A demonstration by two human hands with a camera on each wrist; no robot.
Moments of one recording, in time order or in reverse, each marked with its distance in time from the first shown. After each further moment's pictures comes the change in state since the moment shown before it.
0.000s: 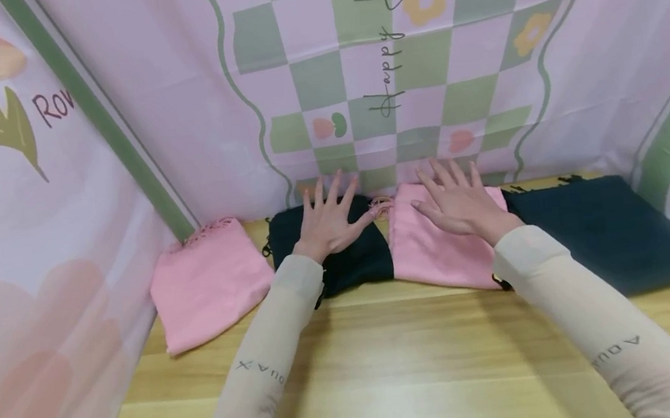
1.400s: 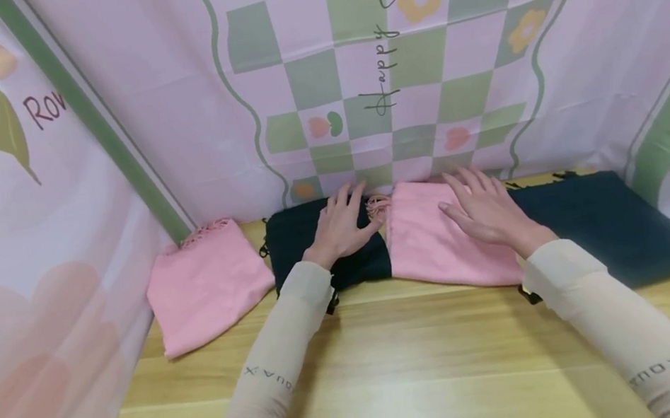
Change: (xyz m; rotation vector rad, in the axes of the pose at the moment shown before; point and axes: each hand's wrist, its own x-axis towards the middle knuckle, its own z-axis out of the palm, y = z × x) left_hand 0.001 0.023 0.011 -0.189 -0.015 0.024; right_hand -0.037 0.035 0.013 0.099 0.101 0.014
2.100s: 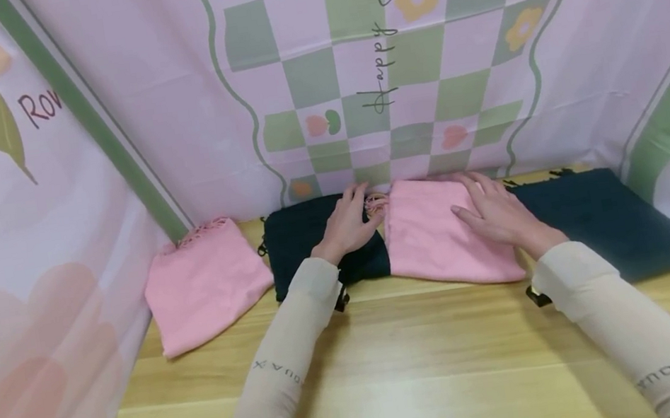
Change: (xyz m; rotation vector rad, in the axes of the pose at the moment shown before) left_hand 0.009 0.009 0.011 -0.224 -0.005 -0.026; right_hand -0.012 0.017 0.004 0.102 -0.019 0.081
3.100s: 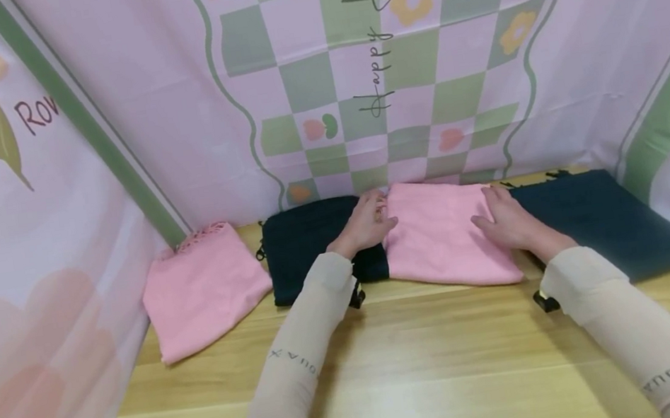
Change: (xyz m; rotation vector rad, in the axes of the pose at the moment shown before) left_hand 0.019 0.015 0.018 -0.232 -0.125 0.002; right_hand -0.008 0.033 0.002 0.134 -0.132 0.126
